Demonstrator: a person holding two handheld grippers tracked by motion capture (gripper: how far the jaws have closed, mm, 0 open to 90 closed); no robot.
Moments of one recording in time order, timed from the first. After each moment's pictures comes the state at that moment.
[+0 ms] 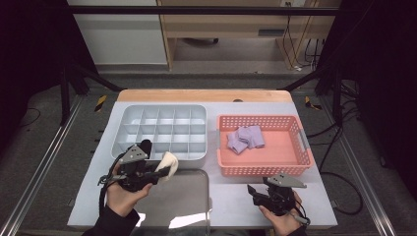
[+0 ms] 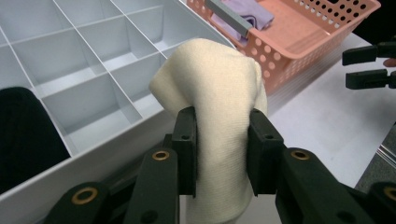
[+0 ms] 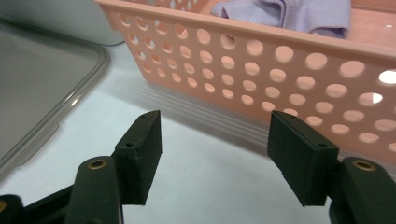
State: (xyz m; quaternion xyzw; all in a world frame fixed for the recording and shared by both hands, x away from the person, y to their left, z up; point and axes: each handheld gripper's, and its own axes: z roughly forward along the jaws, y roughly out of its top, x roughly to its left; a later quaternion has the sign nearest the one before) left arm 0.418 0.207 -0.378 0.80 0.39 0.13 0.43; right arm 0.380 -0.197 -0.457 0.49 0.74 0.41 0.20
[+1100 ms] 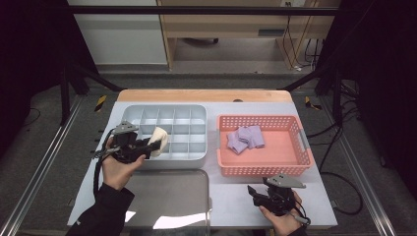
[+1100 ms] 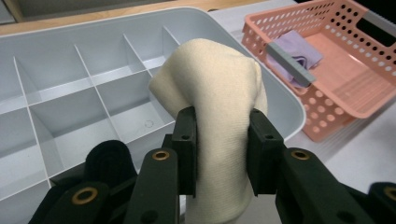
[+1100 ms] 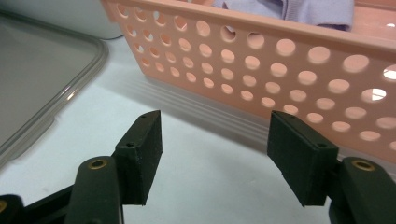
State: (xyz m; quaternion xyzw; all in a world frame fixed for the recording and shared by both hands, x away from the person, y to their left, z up) left arm 0.477 0.228 -0.358 0.77 0.44 0.16 0.43; right arm 0.381 -0.198 -0.460 0.48 0.75 0.40 0.21
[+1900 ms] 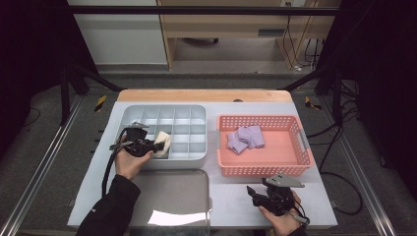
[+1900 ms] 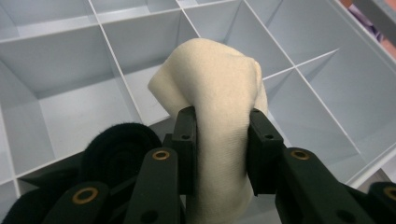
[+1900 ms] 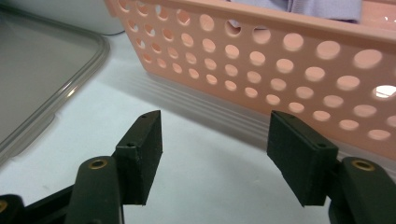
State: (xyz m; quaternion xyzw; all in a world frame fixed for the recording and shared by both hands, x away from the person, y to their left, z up) left arm 0.528 0.228 -0.414 0.79 0.48 0.12 0.36; right arm 0.382 -0.197 -0.463 0.48 0.75 0.40 0.20
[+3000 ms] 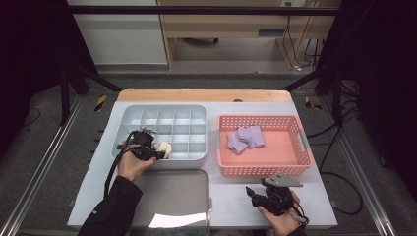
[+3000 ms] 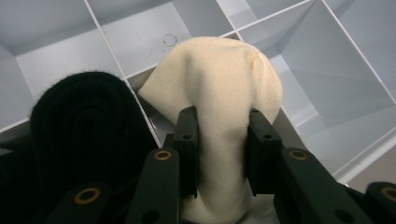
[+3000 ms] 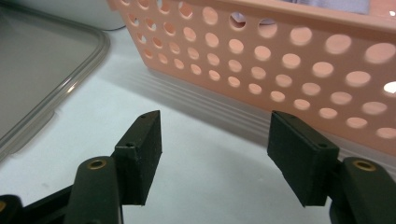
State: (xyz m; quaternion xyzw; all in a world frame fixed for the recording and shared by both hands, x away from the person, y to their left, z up) left arm 0.525 0.214 -0.422 0.83 0.48 0.10 0.27; right arm 0.383 -0.195 -0.465 0.48 0.76 0.40 0.19
